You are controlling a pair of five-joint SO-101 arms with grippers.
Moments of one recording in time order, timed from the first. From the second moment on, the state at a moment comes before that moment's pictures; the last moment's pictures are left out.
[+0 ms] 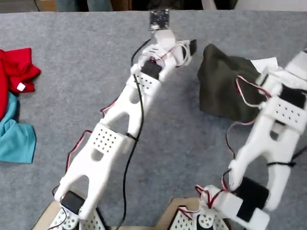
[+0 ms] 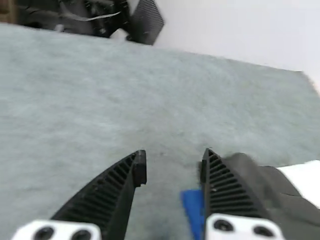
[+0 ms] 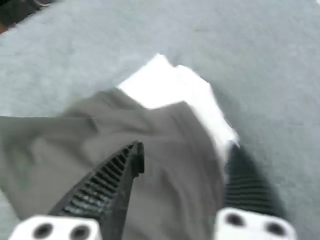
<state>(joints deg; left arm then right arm) 23.2 65.7 -77.0 45.1 27.3 28.5 -9.0 14.7 44.8 -4.3</state>
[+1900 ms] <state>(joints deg) -62.1 60.1 -66.7 78.5 -11.9 -11.4 40.0 -80.6 100.9 -4.0</state>
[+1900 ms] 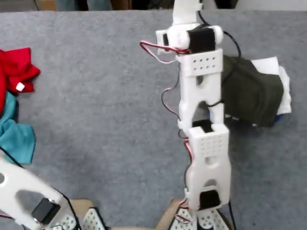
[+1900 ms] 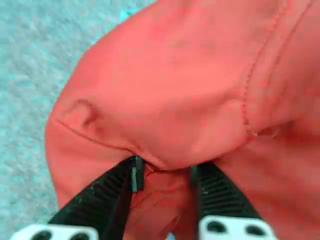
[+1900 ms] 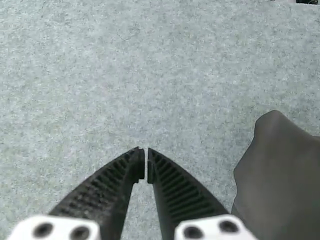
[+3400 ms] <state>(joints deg) 22.5 -30.7 -30.8 100.2 -8.7 2.0 33.2 -80.6 101.0 -3.5</state>
